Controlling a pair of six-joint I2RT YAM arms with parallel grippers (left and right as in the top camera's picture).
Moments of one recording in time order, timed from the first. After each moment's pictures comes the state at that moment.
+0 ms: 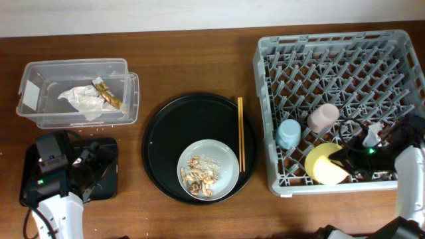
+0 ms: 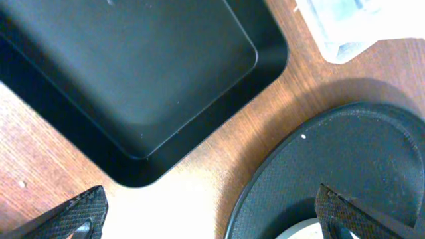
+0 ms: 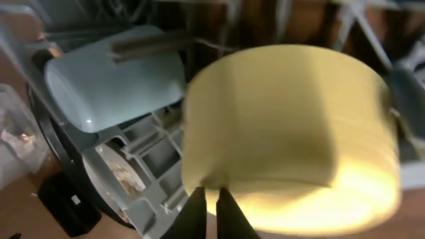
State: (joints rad) left arm 0.36 1.07 0.87 -1.01 0.08 -0.65; right arm -0.56 1.37 0.97 -1.13 -0.55 0.13
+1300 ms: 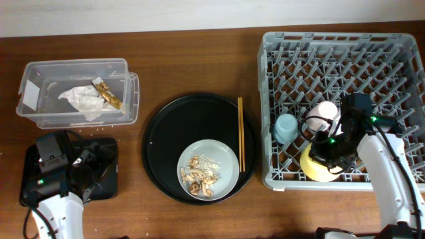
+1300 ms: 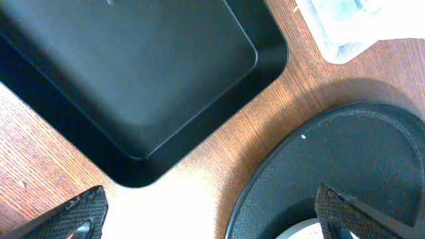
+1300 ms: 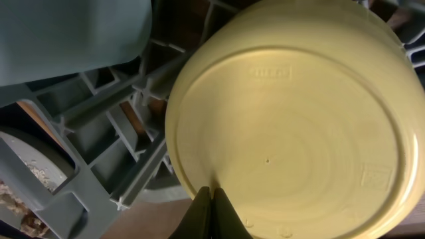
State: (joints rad) left arm 0.36 1.07 0.87 -1.01 0.08 -0.65; right arm -0.16 1.39 1.02 -1.16 -0.20 0.31
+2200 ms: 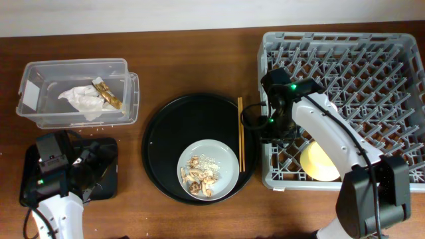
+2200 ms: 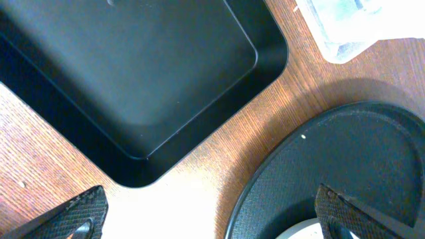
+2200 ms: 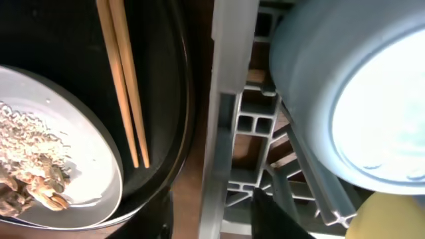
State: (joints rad) left arm 0.36 1.07 0.87 -1.01 0.08 -0.65; right arm 0.30 1.75 1.35 -1.19 -0.11 0.29
